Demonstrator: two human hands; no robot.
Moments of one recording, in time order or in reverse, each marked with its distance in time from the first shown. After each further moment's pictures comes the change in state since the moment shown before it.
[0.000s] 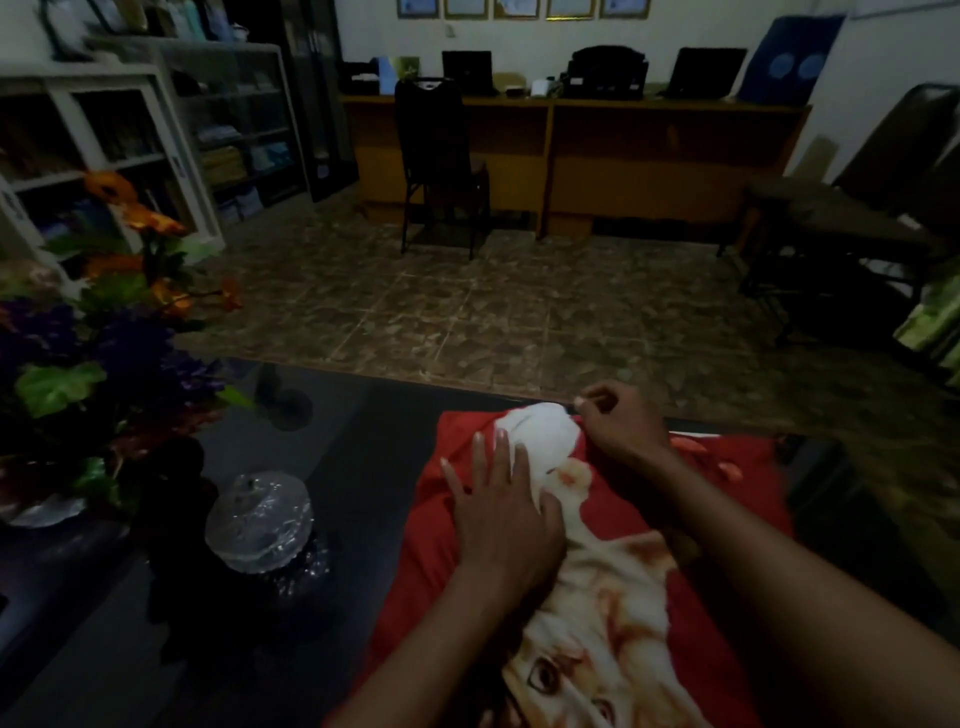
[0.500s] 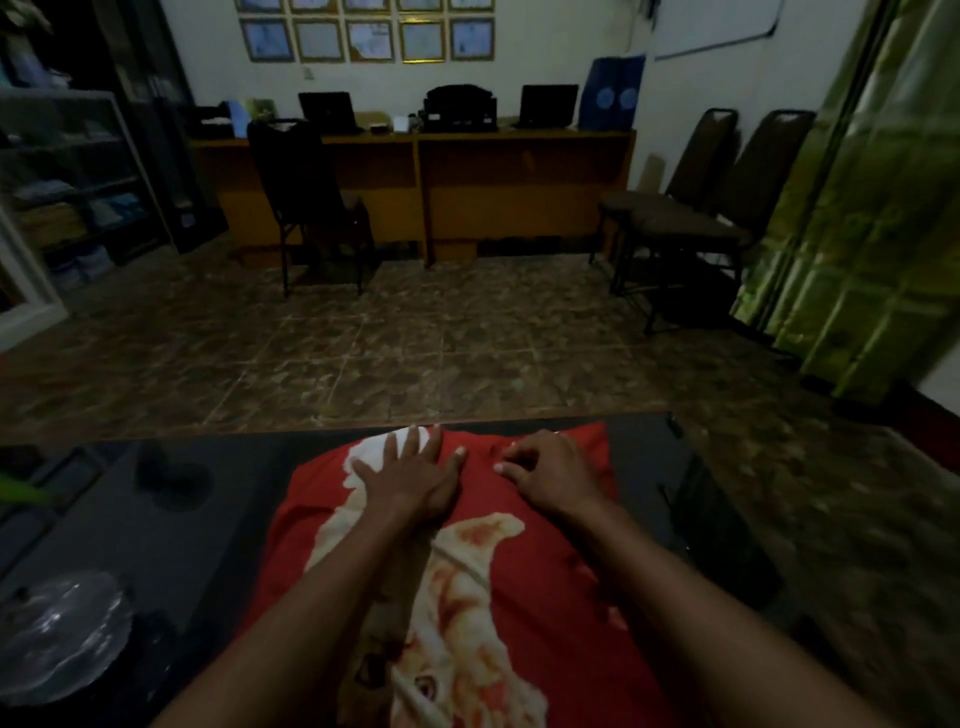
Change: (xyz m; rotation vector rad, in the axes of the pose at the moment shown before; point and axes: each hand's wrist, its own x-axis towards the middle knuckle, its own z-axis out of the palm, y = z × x) left_hand 0.091 0.067 0.008 0.126 -0.281 -0.034; right_hand -0.034 0.083 -0.064 -0.167 -0.018 -0.068
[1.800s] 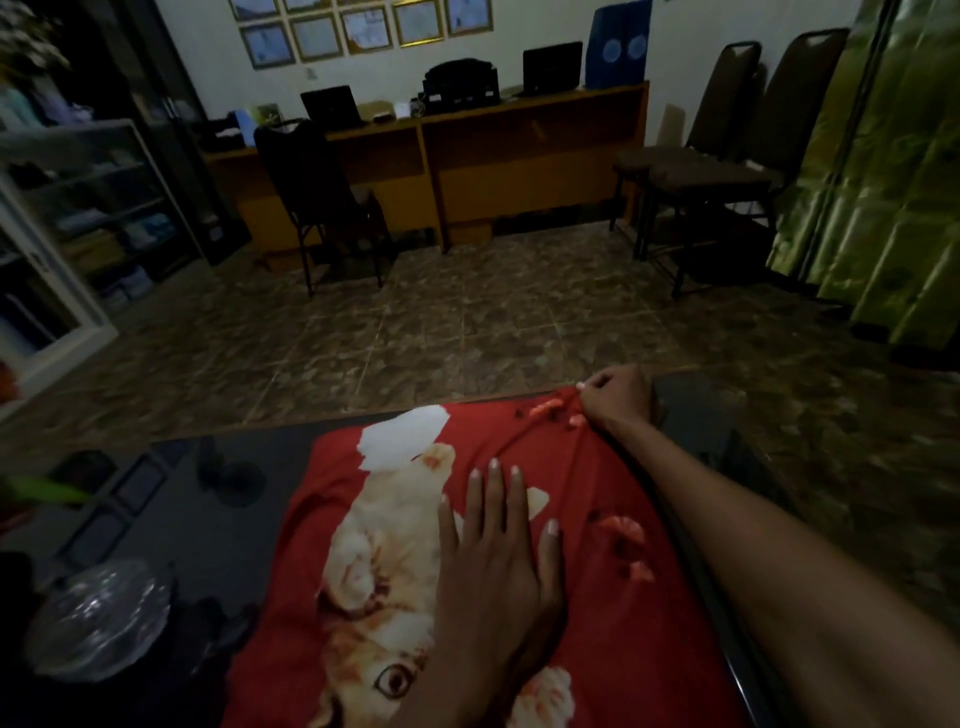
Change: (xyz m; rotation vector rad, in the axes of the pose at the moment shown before) left_hand -0.127 0.047 0.083 0.029 0.497 0.313; right_hand 0.051 0.055 -0.025 0.276 0.315 0.416
